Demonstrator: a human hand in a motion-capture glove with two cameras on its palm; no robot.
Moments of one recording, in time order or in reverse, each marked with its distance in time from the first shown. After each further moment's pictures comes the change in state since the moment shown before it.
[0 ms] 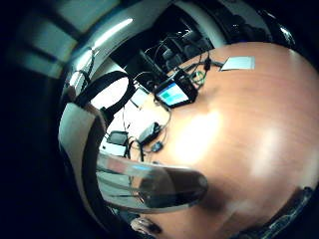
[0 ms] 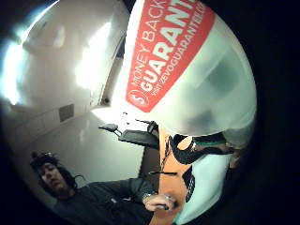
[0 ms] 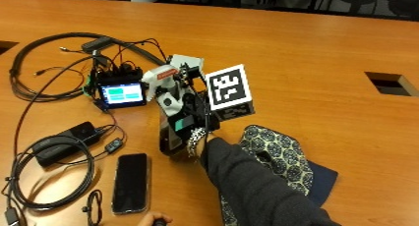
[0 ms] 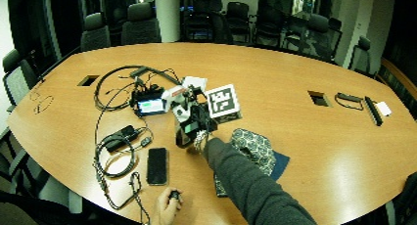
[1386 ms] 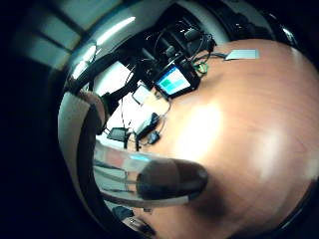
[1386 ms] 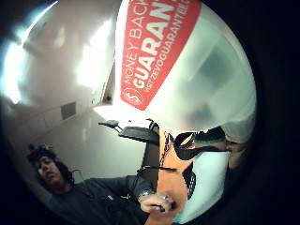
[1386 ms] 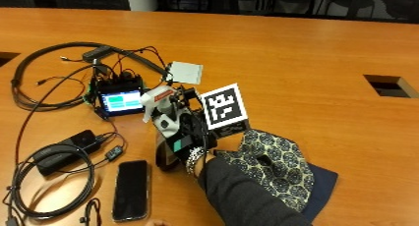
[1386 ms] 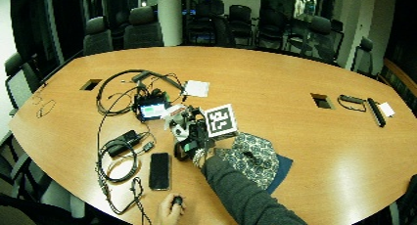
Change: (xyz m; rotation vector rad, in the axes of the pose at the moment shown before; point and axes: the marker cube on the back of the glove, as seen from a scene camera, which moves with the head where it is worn) arm 0.017 0.039 0.018 -0.061 -0.028 0.032
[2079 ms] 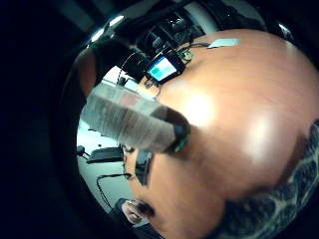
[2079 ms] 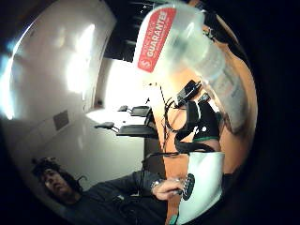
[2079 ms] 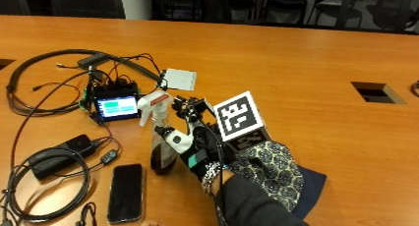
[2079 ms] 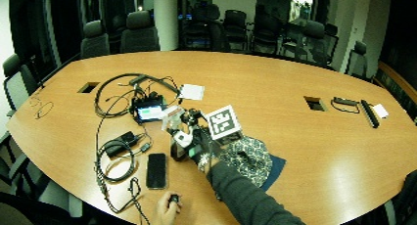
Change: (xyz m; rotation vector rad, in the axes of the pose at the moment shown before) arm 0.001 0.041 -0.027 -0.070 0.120 0.134
